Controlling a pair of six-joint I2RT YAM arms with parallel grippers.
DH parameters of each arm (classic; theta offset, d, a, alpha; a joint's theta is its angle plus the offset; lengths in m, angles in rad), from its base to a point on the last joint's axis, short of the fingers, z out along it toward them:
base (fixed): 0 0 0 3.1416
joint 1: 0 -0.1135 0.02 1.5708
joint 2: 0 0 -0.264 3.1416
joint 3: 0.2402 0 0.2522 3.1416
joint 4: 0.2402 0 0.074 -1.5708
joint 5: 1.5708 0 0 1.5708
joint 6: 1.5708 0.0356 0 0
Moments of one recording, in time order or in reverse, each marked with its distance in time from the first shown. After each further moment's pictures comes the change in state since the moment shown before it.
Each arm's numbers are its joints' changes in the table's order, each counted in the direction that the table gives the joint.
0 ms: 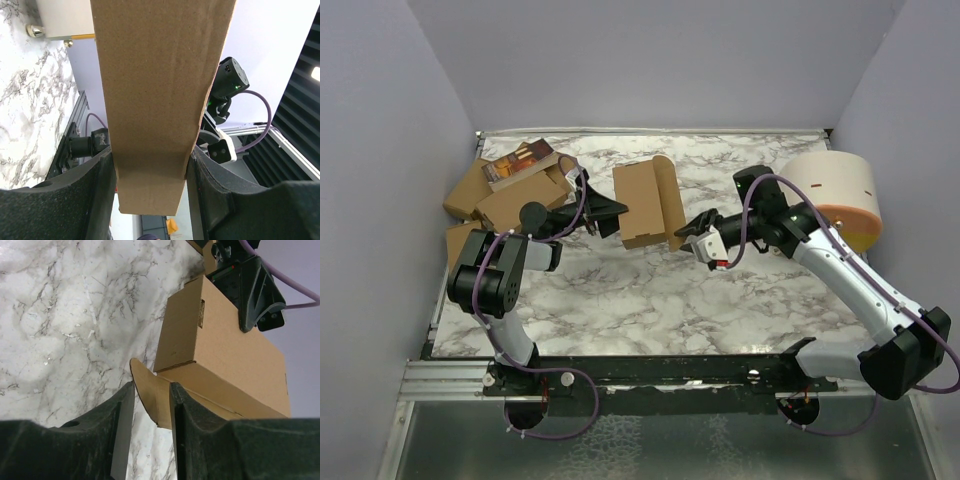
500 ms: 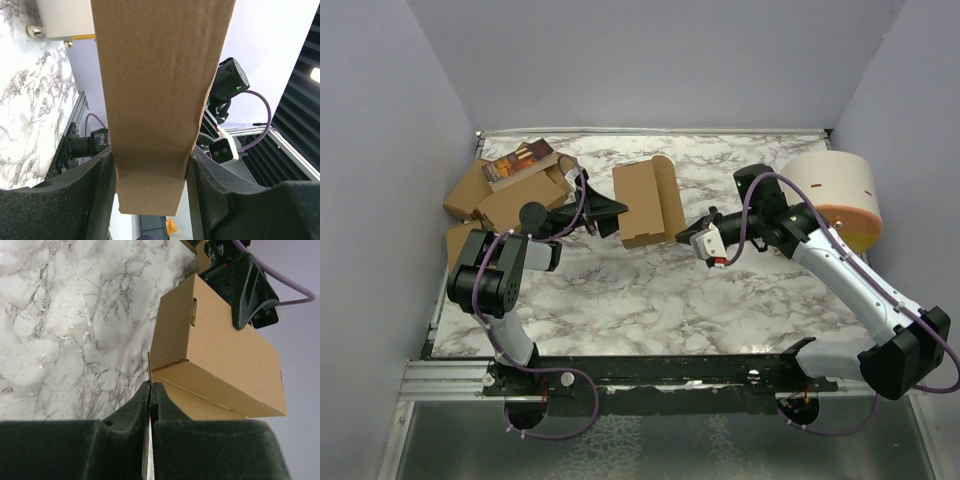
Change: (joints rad) left arm 0.000 0.000 0.000 0.000 0.000 -0.006; right arm 0.000 0.001 -0.003 -0.051 0.005 0.039
